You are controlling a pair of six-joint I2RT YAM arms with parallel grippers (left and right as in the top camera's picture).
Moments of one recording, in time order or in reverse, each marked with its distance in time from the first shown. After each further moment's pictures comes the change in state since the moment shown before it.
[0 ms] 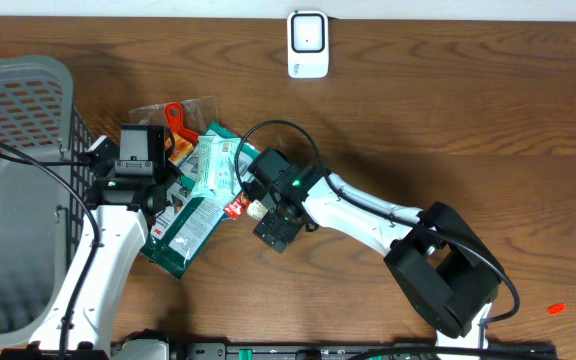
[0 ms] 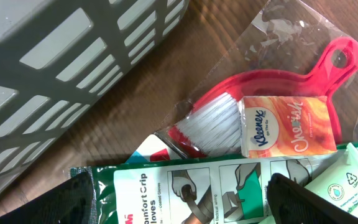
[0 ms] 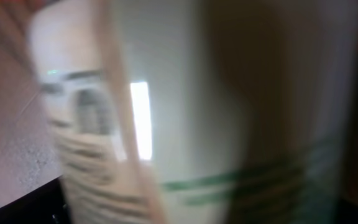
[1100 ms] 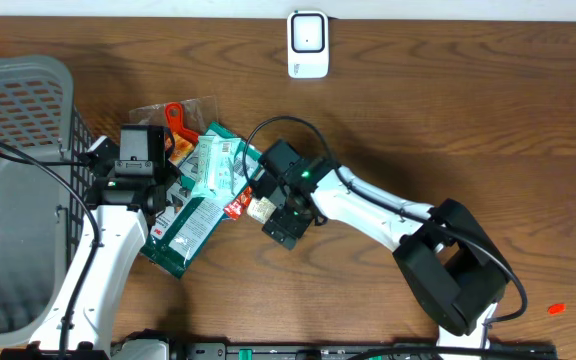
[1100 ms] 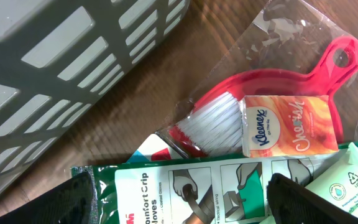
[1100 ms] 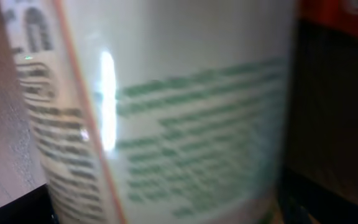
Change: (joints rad) left arm 0.000 0.000 0.000 -0.003 0.000 0.000; right arm -0.057 -0.019 0.003 -0.049 -0.043 -0.082
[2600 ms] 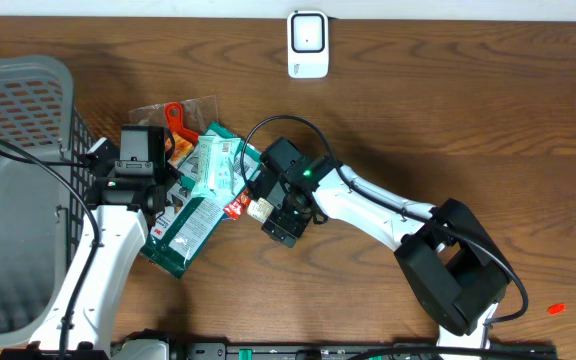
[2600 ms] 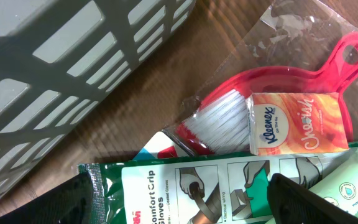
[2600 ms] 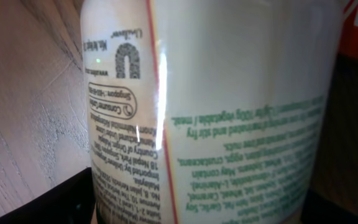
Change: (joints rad) left arm 0.000 0.000 0.000 -0.019 -0.007 0.000; right arm -0.002 -0.002 0.000 0.020 -0.069 -0.063
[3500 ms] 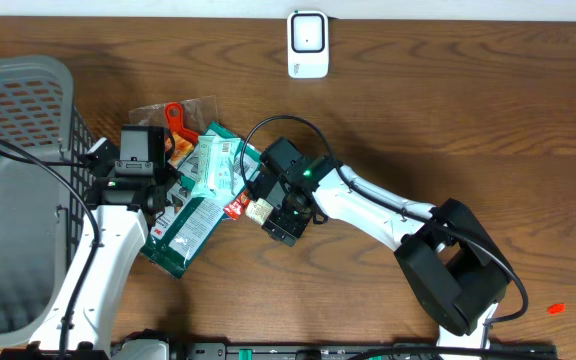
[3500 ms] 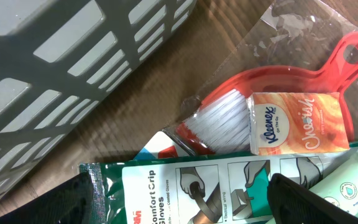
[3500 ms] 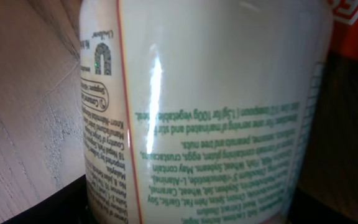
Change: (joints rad) left arm 0.000 0.000 0.000 -0.001 0.000 0.000; right arm 0.000 0.000 0.000 0.002 -0.016 -0.002
